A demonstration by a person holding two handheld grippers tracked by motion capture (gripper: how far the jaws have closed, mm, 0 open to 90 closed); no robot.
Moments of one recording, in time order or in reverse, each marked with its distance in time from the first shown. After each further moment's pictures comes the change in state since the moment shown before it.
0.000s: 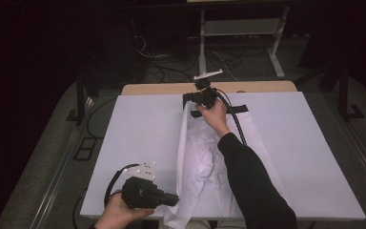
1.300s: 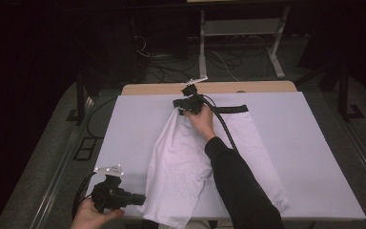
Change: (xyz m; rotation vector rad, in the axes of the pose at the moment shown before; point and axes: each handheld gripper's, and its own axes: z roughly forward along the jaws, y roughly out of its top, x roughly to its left) left arm 0.029 -0.065 -0.052 0.037 0.174 -0.327; right arm 0.023 -0.009 0.044 0.026 0.011 0.019
